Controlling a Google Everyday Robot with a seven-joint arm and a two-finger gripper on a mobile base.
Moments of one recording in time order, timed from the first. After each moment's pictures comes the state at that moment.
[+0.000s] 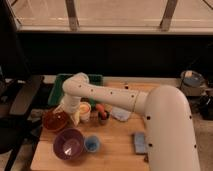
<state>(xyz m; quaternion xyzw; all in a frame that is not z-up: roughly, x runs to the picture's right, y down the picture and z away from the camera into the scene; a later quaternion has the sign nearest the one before) -0.217 0.163 0.801 -0.24 -0.38 -0.45 0.78</state>
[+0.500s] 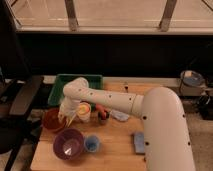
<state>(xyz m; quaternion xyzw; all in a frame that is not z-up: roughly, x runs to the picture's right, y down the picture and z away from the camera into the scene) -0.232 0.186 0.816 -0.24 -0.40 -0.43 0.77</state>
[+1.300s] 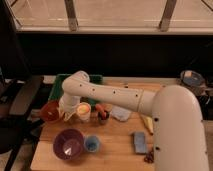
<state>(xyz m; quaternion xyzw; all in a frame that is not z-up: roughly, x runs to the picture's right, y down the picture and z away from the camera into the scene) -0.216 0.139 0.760 -0.21 -0.37 -0.44 0.79</state>
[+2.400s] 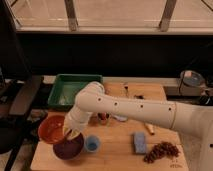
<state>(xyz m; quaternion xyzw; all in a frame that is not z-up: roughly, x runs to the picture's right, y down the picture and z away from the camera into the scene) -0.167 0.211 0.653 -0.20 -0.44 -0.45 0.75</state>
